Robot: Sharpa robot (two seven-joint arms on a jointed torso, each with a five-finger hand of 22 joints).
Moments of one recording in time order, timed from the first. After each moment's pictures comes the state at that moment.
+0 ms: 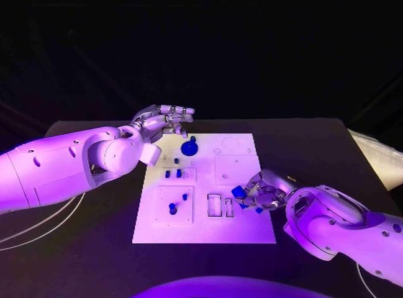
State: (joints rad) left arm 1.20 -0.89 -0.03 1.49 0.02 -0.15 0.29; left_hand 1.38 -0.05 0.40 -0.10 0.07 0.94 0.19 0.26 0.08 0.95 0.10 0.58 0.20 1.19 0.02 0.91 0.55 0.17 1.18 0.11 0.53 0.77; right arm 1.01 -0.88 -0.06 1.83 -1.37 -0.42 -0.53; right_hand 1.25 -0.01 -0.04 0.20 0.44 1.02 0.09 0.33 0.16 1.41 0.00 1.28 1.28 1.47 -0.06 1.46 1.31 0.08 1.43 0.04 1.39 1.21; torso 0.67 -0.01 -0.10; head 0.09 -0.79
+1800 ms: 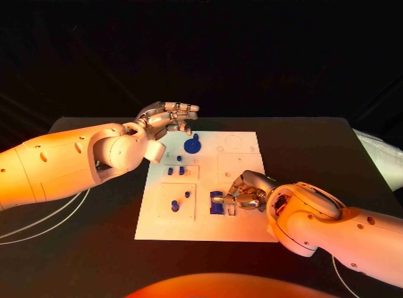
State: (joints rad) left arm 1.20 -0.89 -0.03 1.49 0.02 -0.16 0.29; left_hand 1.39 -0.04 0.41 -0.11 0.07 0.94 0.19 0.26 0.08 0.95 0.10 0.58 0.20 1.19 0.01 0.91 0.55 0.17 1.18 0.11 0.54 0.78; right arm 1.01 -0.75 -0.06 1.80 -1.33 -0.34 -0.58; right_hand 1.05 -0.03 -0.20 0.29 0.14 1.06 0.07 0.35 0.21 1.37 -0.01 1.14 1.22 1.47 -0.07 1.44 1.31 0.08 1.42 0.03 1.37 1.18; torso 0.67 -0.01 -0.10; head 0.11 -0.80
